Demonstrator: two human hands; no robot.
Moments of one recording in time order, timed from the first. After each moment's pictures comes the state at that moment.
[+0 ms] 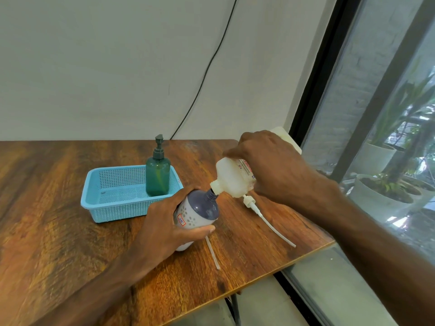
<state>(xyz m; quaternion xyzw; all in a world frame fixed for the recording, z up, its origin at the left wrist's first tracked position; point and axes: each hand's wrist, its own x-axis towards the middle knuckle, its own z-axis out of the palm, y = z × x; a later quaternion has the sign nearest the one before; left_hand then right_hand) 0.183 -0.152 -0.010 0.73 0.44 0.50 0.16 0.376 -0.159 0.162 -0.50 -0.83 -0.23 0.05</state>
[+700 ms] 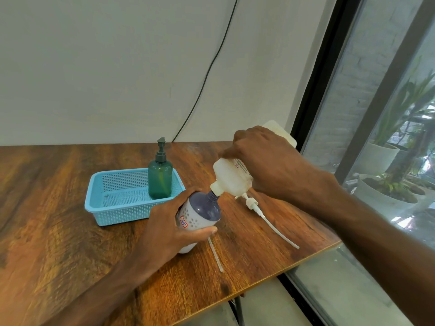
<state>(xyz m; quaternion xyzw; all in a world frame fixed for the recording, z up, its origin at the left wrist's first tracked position) 0.185 -0.156 -0.004 0.73 0.45 0.50 0.16 0.366 -0.158 0.172 -0.47 -0.84 -0.27 0.01</state>
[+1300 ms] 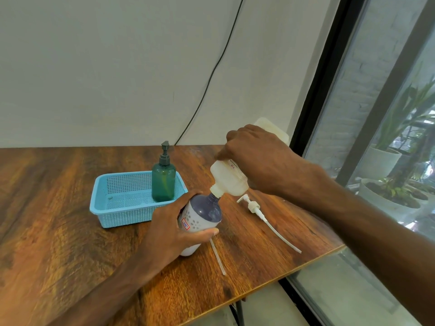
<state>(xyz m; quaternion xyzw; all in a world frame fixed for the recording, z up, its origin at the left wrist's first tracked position) 0.182 -0.155 -0.003 0.72 0.45 0.50 0.17 0.347 -0.156 0.183 -0.46 -0.84 -0.30 -0.04</state>
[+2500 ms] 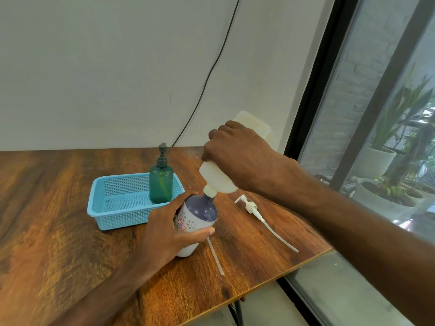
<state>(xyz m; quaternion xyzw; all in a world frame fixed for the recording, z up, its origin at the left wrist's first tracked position) 0.178 -0.149 -0.012 0.70 0.46 0.51 0.18 0.322 -0.155 0.182 -0.42 -0.82 -0.39 -0.05</state>
